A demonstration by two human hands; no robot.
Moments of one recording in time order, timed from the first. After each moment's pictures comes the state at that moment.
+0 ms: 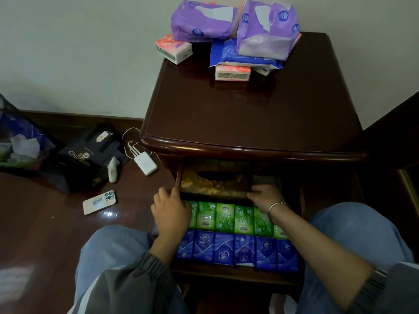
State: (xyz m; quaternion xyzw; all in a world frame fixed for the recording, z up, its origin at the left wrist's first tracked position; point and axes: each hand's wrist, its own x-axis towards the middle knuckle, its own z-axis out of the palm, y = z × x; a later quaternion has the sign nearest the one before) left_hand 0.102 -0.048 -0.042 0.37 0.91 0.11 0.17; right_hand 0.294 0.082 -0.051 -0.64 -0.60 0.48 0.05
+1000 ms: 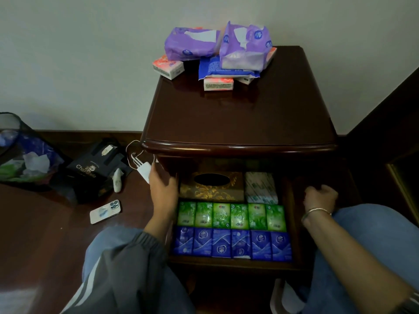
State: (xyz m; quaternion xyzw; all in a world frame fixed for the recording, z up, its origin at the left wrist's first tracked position) left_hand 0.082 -0.029 -0.022 0.25 0.76 0.55 0.23; right_hand 0.391 0.084 -0.023 -0.75 -0.25 0.41 0.45
